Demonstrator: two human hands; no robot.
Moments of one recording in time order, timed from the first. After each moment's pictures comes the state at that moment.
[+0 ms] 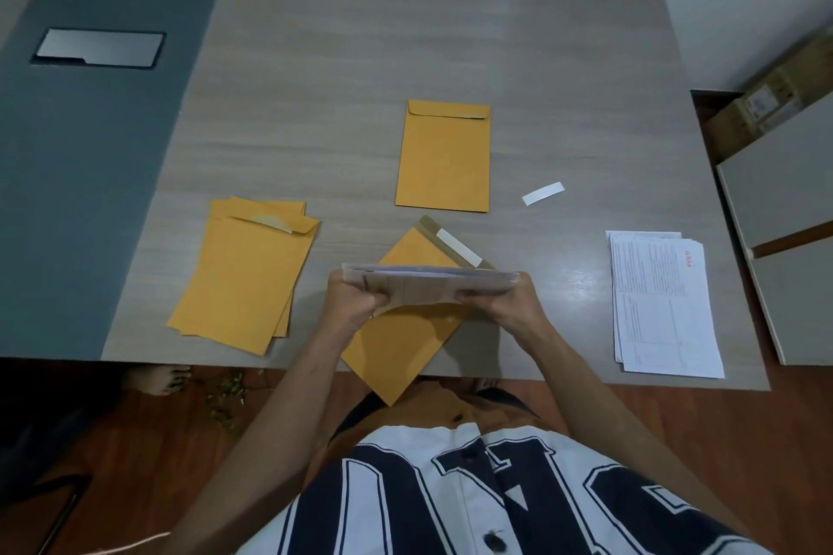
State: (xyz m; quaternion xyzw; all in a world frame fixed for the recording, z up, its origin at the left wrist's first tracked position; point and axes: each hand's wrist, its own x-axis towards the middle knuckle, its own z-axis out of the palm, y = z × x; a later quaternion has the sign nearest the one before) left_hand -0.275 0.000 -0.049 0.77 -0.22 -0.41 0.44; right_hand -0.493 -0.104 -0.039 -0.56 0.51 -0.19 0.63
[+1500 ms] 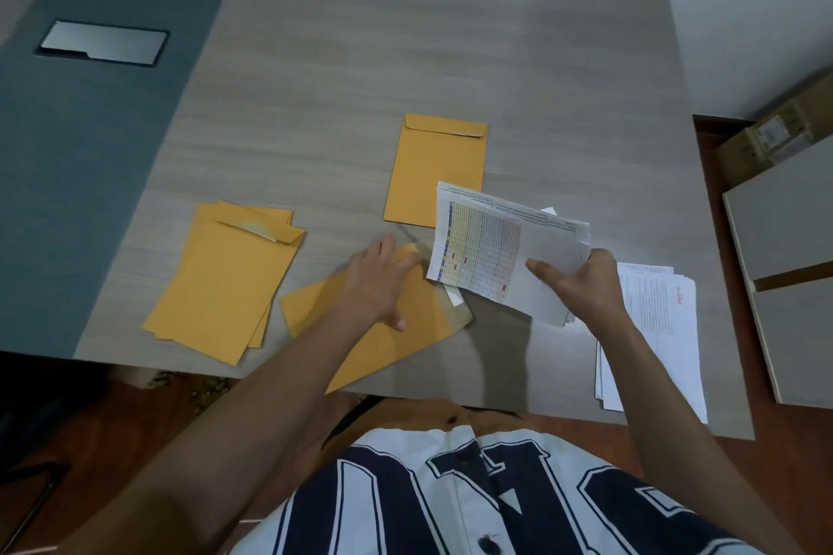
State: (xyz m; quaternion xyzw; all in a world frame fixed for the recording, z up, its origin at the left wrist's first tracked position) left_hand -0.296 -0.081 -0.059 0.76 -0.61 -0.16 -0.16; right_hand -0.554 -0.207 -0.009 -0.63 0.62 -0.18 0.44
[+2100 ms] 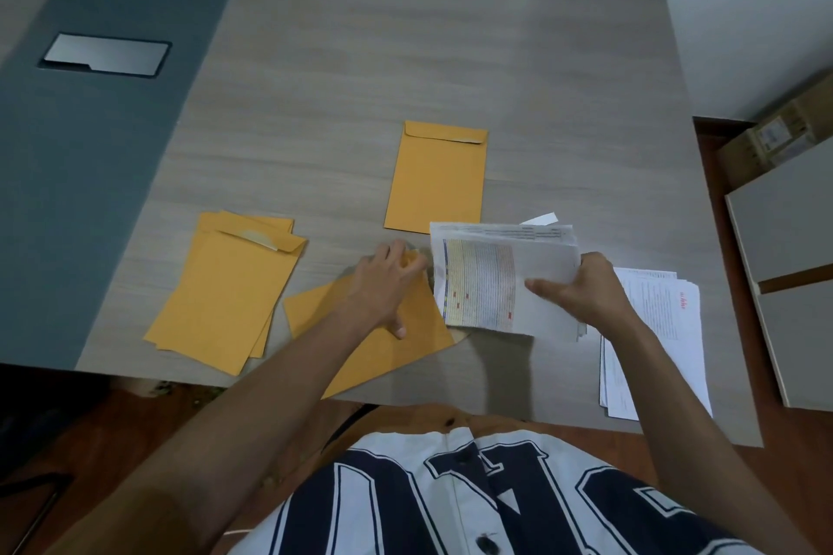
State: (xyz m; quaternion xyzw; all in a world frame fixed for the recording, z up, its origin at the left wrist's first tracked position) left_hand -0.296 -0.086 -0.044 0.73 -0.65 -0.14 -0.17; right_hand -0.556 -0.216 -0.005 -0.67 0.60 -0.06 0.43
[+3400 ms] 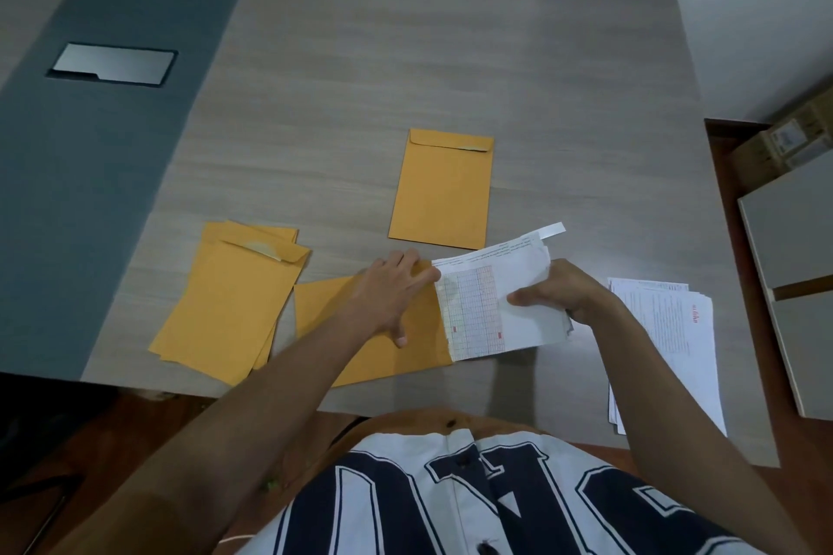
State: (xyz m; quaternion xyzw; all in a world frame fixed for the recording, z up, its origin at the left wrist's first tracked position) left_hand -0.283 -0.097 -0.049 0.67 -0.71 -0.15 -0.17; right_hand -0.528 -0.245 -0.034 -0.57 0.53 0.05 0.63
